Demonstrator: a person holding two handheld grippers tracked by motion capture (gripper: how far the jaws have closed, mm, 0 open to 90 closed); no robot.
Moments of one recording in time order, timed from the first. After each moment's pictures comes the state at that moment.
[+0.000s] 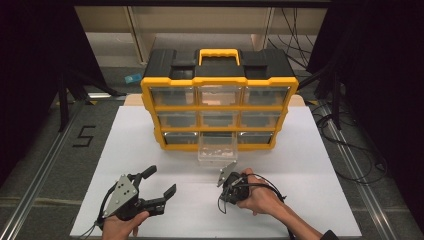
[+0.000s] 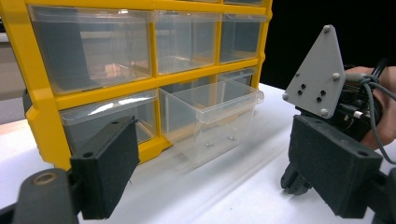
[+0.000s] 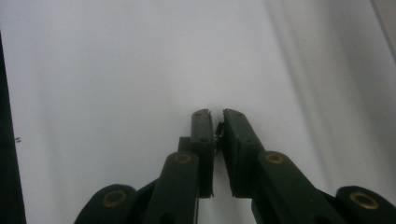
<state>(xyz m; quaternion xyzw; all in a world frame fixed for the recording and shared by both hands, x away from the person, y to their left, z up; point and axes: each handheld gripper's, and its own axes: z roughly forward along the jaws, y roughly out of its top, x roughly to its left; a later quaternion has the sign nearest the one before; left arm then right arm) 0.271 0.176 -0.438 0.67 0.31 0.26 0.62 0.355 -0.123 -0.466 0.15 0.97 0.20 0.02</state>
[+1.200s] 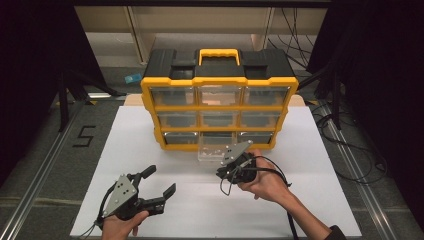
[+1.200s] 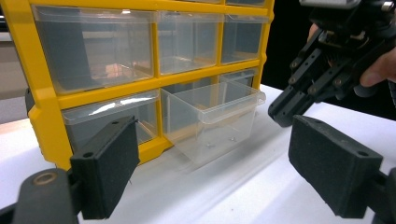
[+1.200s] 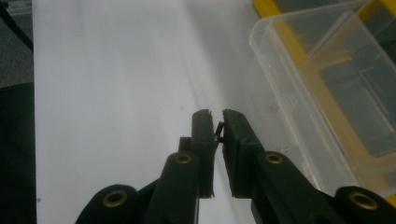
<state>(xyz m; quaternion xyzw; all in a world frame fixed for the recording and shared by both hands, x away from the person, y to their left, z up) 0.272 0.177 -0.438 0.67 0.32 0.26 0.62 0.366 -0.130 -0.395 0.14 0.93 0.32 0.10</state>
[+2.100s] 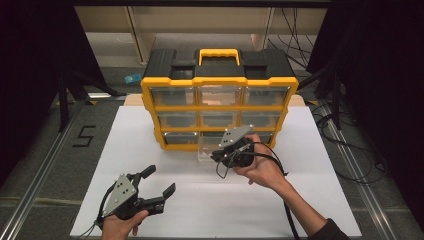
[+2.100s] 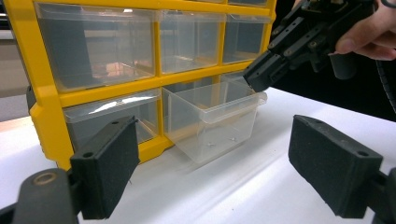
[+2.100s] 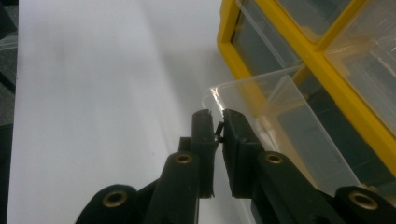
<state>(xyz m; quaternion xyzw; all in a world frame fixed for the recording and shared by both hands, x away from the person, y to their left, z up) 0.273 0.177 -0.439 0.67 0.32 0.26 0.62 0.389 -0.123 -0.370 0.15 0.91 0.37 0.13</state>
